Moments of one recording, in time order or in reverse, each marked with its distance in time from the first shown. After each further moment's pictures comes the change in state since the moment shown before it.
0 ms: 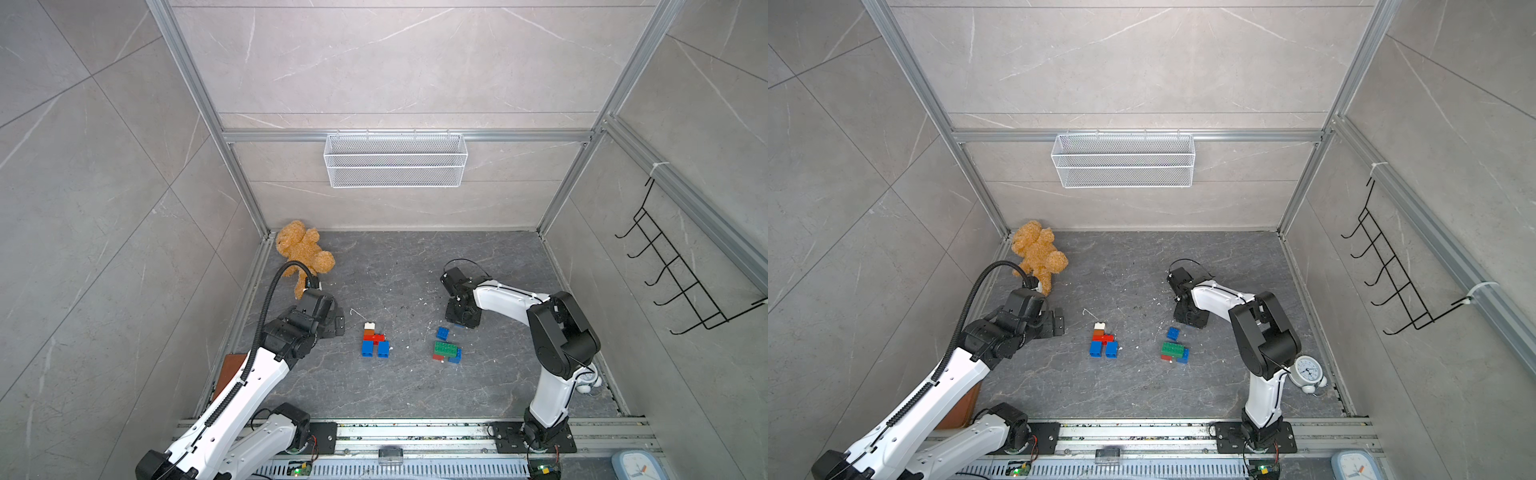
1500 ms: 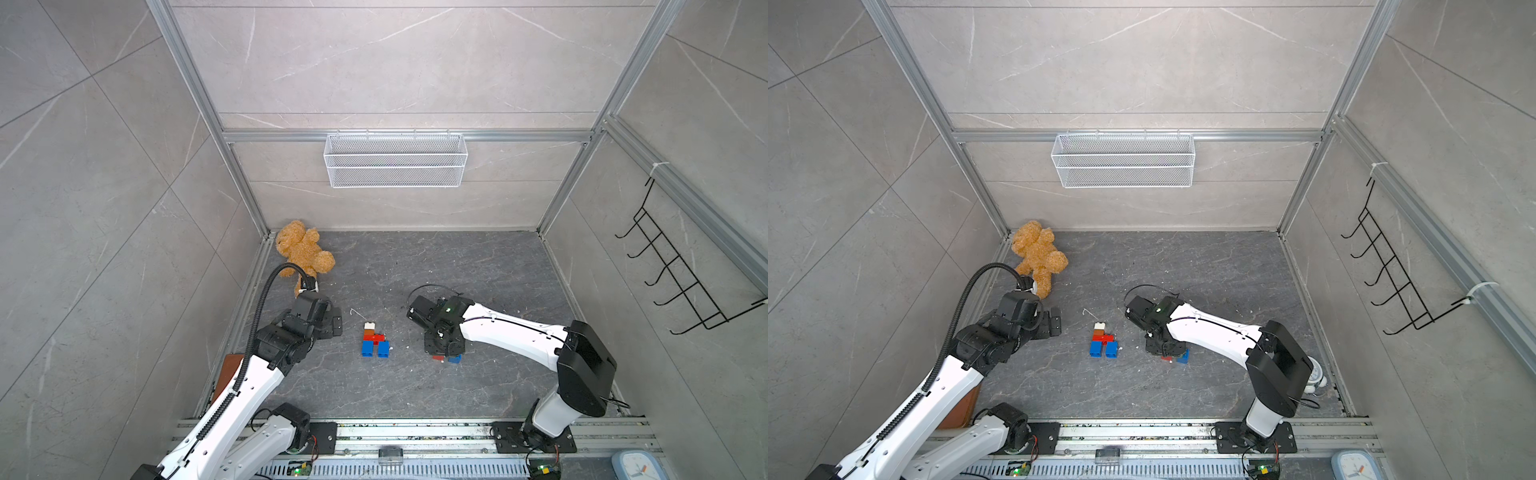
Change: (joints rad) left arm 0.000 -0.056 0.000 -0.003 -0.009 0.004; right arm 0.433 -0.192 0.046 -0.336 0.002 0.205
